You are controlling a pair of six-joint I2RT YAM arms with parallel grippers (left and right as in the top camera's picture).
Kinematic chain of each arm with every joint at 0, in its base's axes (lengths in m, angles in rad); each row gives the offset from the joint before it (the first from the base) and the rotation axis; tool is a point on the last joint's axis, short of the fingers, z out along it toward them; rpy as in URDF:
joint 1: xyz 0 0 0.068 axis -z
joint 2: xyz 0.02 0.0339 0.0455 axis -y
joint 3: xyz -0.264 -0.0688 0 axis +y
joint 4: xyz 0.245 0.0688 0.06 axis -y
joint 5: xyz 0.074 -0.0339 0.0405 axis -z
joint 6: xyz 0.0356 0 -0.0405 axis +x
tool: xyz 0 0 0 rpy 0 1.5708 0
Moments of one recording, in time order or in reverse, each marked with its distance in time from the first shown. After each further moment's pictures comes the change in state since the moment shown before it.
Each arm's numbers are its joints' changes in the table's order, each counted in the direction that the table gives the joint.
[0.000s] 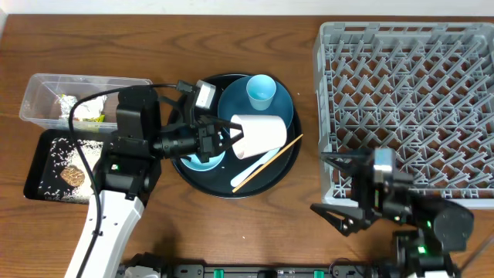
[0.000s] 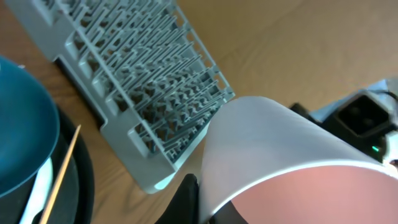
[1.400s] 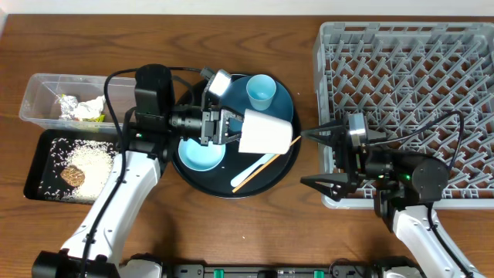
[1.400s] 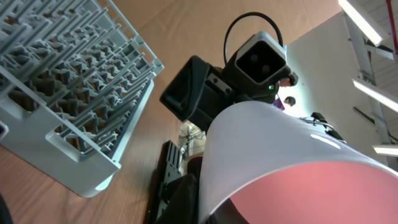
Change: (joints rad) left arm 0.012 -0.259 0.000 0.404 0.392 -0.182; right arm -0.045 -0.562 -0.076 0.597 -0.116 0.068
